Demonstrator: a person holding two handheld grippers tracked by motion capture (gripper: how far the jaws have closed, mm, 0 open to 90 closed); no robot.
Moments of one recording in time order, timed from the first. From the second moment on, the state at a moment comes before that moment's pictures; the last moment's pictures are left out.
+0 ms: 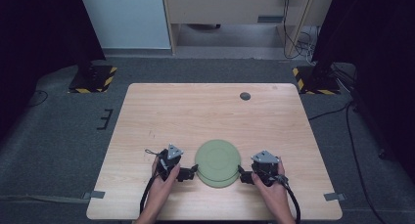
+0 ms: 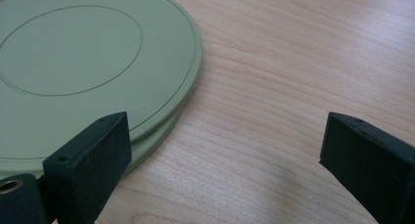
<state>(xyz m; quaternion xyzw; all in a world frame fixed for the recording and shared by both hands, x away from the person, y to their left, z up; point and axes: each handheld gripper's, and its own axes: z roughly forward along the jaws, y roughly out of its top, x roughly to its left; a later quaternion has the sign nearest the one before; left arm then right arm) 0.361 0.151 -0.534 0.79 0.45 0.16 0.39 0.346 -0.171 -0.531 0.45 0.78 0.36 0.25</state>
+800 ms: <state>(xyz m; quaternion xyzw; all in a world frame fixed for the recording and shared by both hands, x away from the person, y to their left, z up) 0.372 0.145 -0.535 0.79 0.46 0.15 0.38 0.354 -0.166 -0.534 0.46 0.77 0.35 0.27</state>
